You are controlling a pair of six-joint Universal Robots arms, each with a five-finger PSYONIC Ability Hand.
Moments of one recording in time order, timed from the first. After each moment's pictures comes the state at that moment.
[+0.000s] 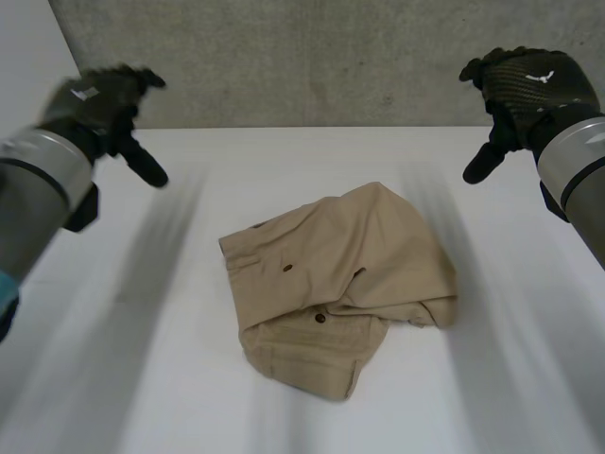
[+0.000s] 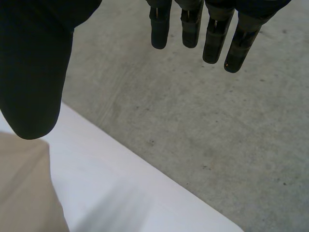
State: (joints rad) left arm 4.38 -1.75 -1.35 3.06 -1.60 3.19; right arm 1.93 -1.40 1.33 0.08 1.58 2.89; left_hand 0.23 0.21 0.23 0.21 0.05; right_hand 0.21 0.22 0.22 0.24 0.07
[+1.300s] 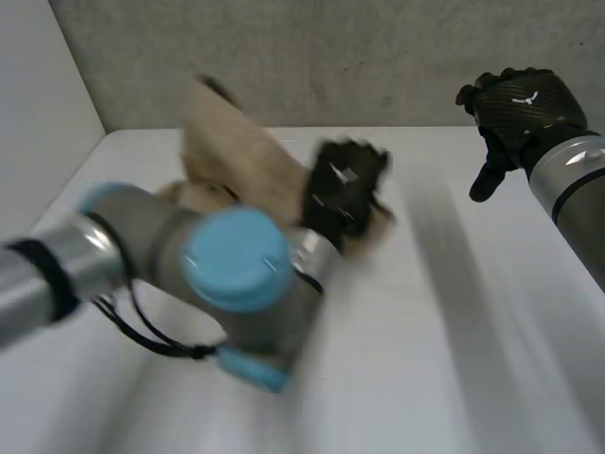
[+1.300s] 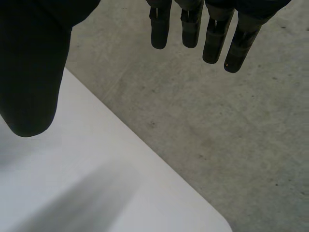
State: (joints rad) left arm 3.85 -2.28 -1.16 3.59 -1.67 3.34; right arm 1.92 -1.38 1.36 0.06 1.56 2.74; left_hand 0.72 0.79 0.79 0.79 0.60; right_hand 0.21 0.22 0.22 0.24 0.07
